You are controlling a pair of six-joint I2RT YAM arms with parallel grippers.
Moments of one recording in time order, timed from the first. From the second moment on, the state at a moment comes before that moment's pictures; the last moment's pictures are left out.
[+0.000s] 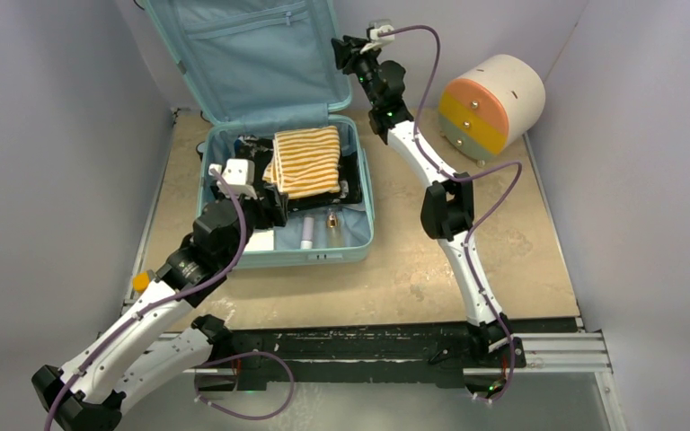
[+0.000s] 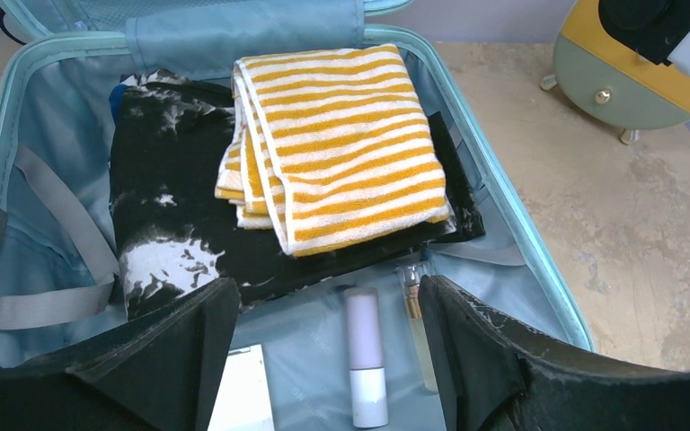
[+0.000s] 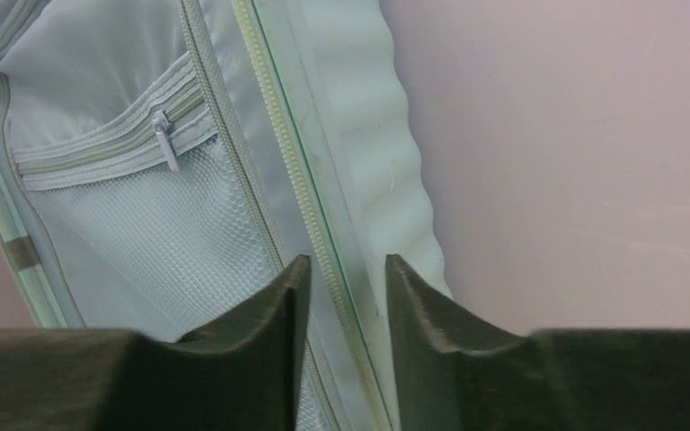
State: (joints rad) left arm -0.63 0.76 0.77 -0.21 -0.42 -0.28; right arm 0.44 2.61 2.57 0.46 -0.07 0.20
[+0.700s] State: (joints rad) left arm -0.63 0.72 0.76 -0.21 -0.44 -0.29; right arm 0.46 2.41 2.25 0.56 -0.05 0.14
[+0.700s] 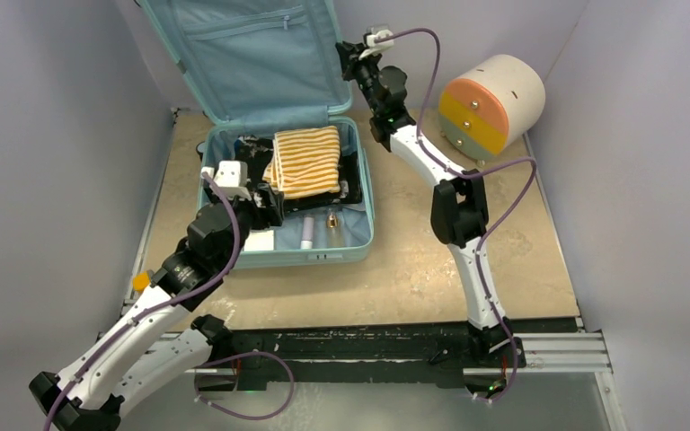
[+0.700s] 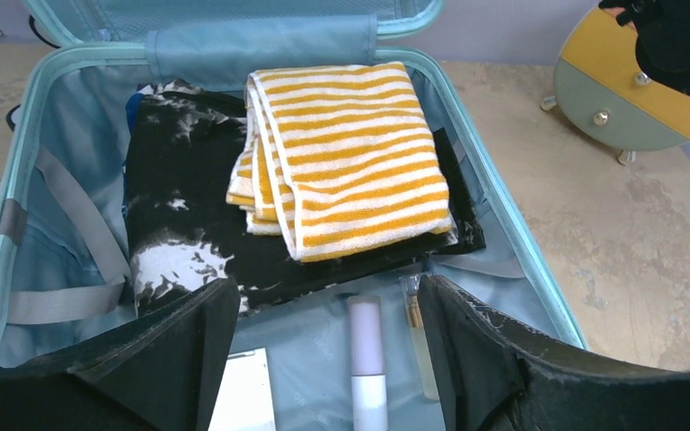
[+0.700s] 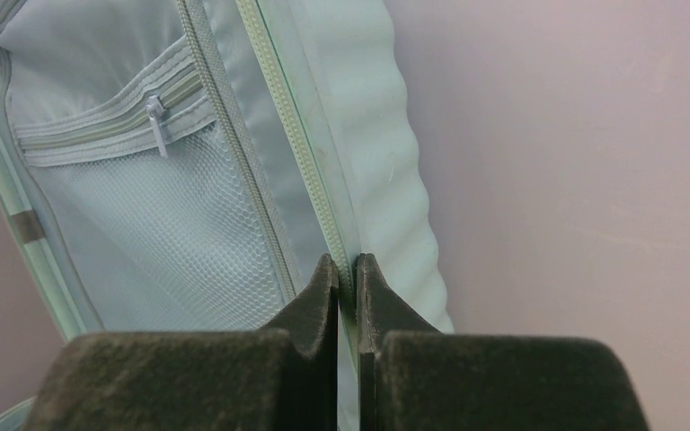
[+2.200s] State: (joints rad) left arm 0.09 1.26 1.07 0.63 -0.03 -1.26; right arm 0.48 2.21 1.77 0.93 -0.14 0.03
